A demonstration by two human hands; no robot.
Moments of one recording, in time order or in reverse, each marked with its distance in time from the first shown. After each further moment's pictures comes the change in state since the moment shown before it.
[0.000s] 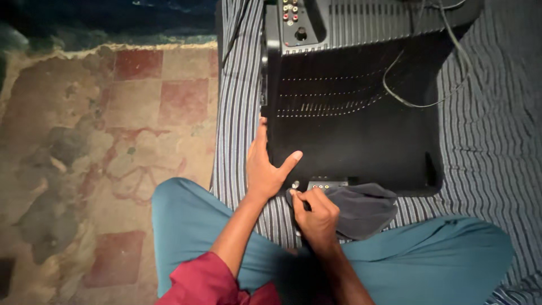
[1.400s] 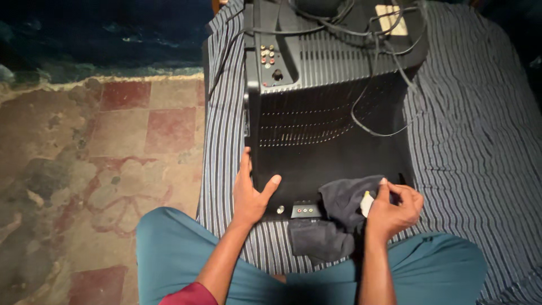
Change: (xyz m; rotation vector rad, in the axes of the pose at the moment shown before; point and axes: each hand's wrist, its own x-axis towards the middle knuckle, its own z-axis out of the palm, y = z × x) left_hand 0.003 -0.002 0.000 -0.236 -0.055 -0.110; right_hand 0.065 0.103 -0.087 -0.385 0.582 0.144
